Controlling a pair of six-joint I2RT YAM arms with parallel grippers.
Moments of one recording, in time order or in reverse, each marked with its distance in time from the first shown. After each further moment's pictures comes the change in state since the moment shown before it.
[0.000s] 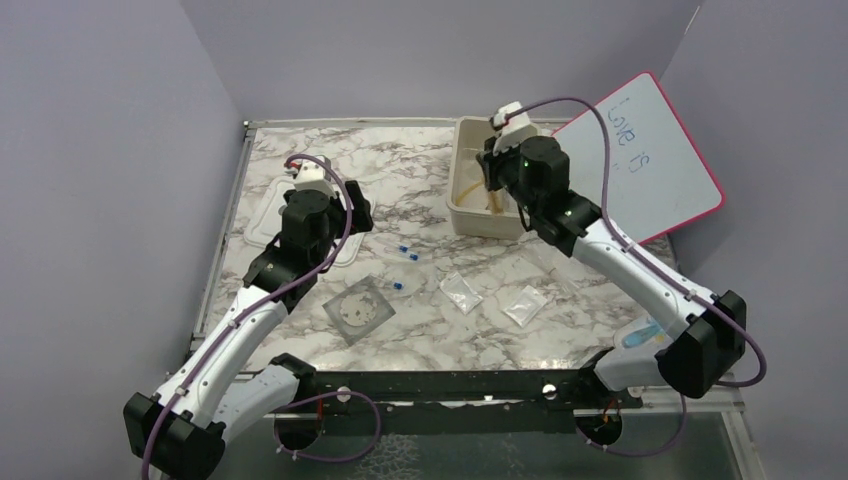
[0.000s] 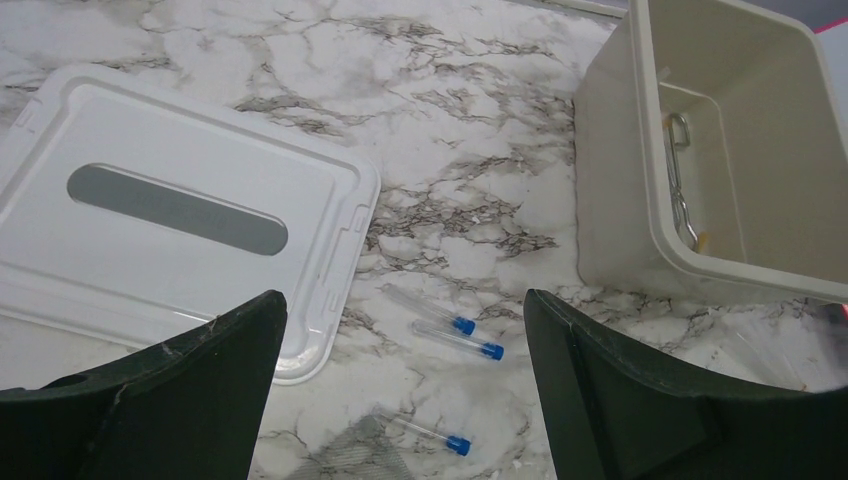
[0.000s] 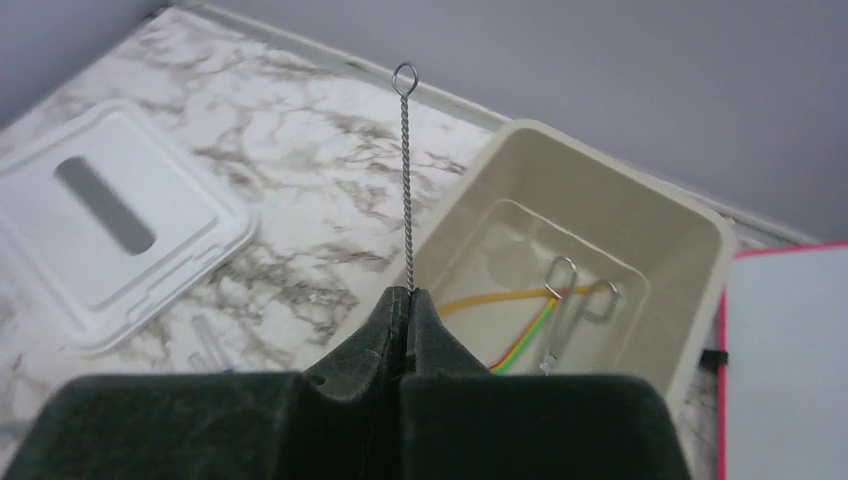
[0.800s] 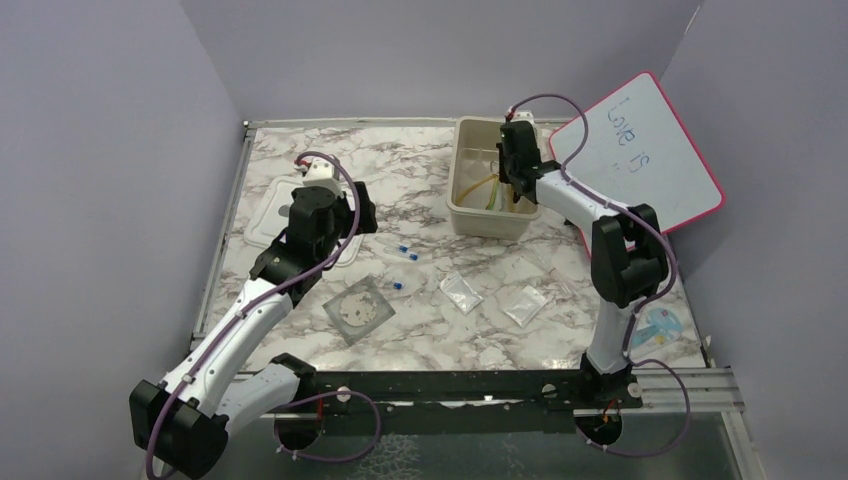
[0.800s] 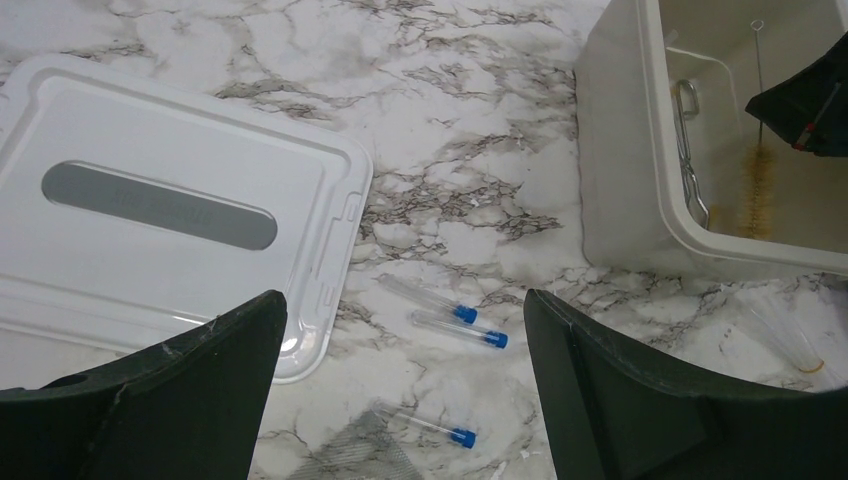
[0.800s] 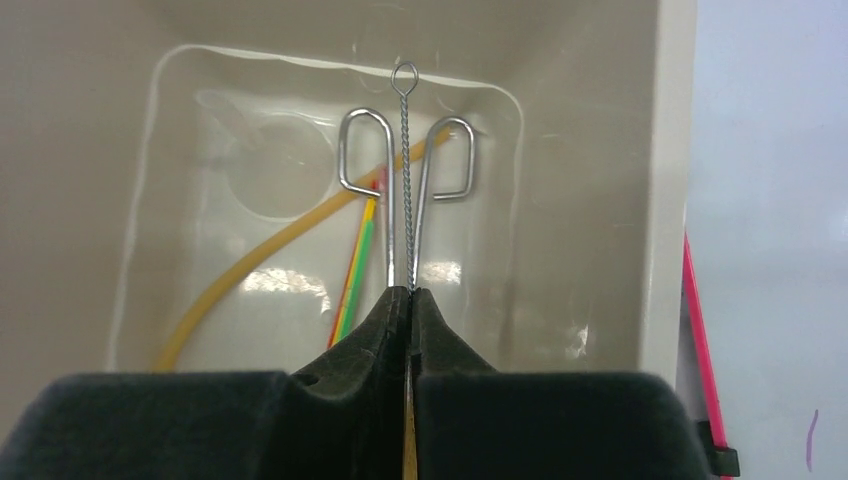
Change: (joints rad) left arm 0.000 0.048 0.000 0.013 0.048 0.023; right arm -0.294 0.555 0.238 -0.129 0.200 0.239
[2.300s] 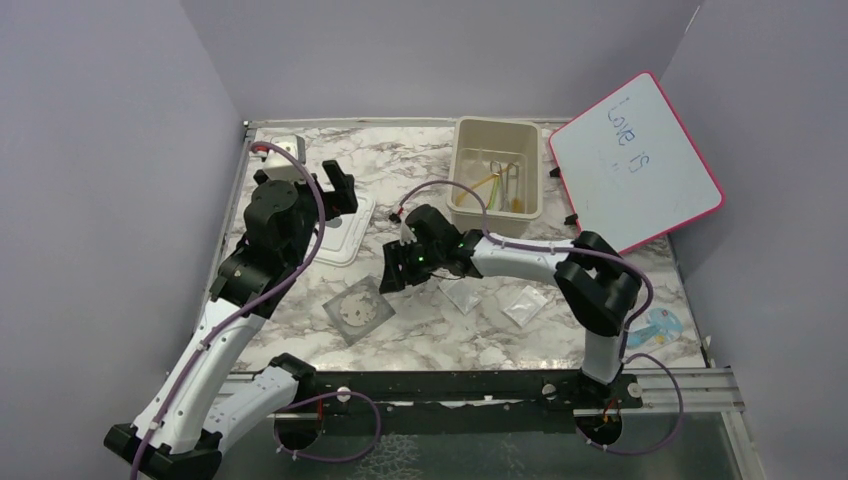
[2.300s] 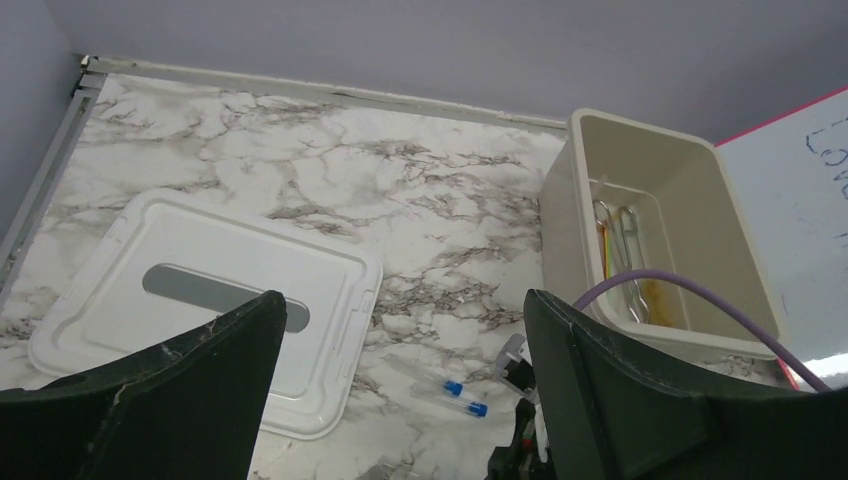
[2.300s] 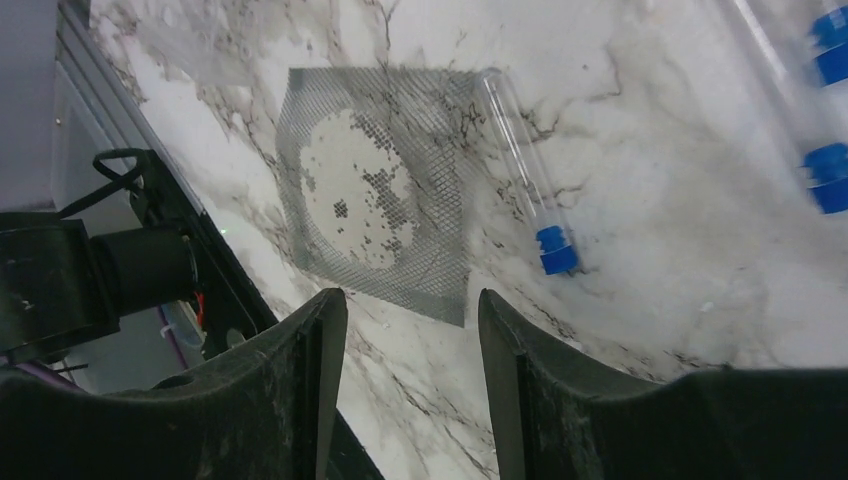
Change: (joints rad) left arm 0.000 -0.117 0.213 -0.097 -0.078 0.058; right arm 0.539 -0.055 -0.226 0.055 -0.709 0.364
